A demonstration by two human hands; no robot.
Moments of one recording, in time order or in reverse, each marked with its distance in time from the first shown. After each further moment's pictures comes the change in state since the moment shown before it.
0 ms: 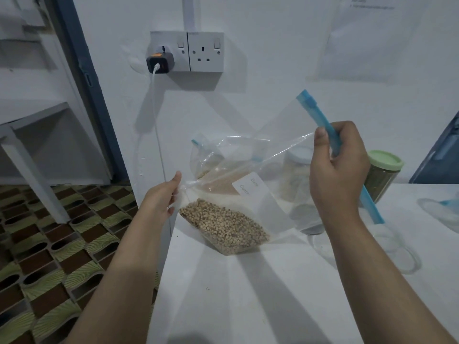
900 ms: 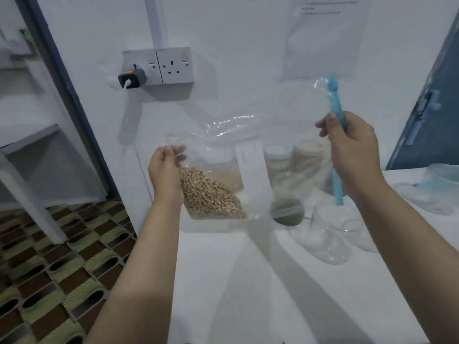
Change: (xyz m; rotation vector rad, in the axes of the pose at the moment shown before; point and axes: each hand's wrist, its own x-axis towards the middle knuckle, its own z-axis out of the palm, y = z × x) left_hand -0.062 0.036 0.089 -0.282 0.087 0.651; right_hand 0.046 0.038 -0.080 0.122 -0.175 0.290
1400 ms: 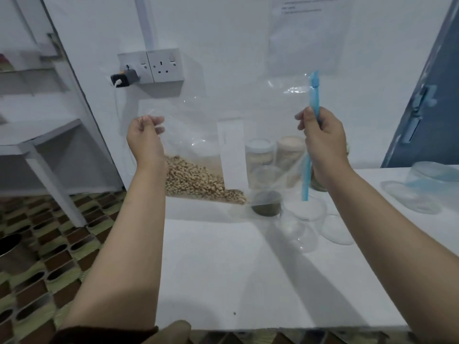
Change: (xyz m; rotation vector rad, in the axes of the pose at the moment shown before) left_hand -0.033 0.059 0.043 0.053 0.187 0.122; right_hand 0.024 0.027 -0.041 0.196 -0.109 0.088
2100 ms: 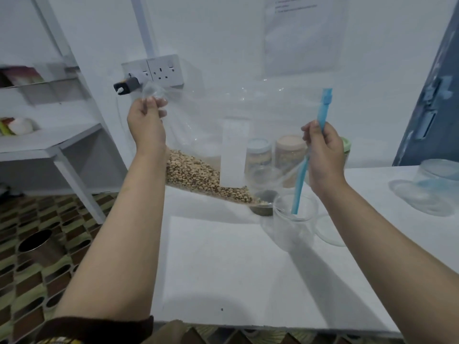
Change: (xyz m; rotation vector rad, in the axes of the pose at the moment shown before) left_hand -0.026 0.043 0.036 0.091 -0.021 0.136; right_hand 0.009 0.050 -0.026 0.333 0.025 0.072
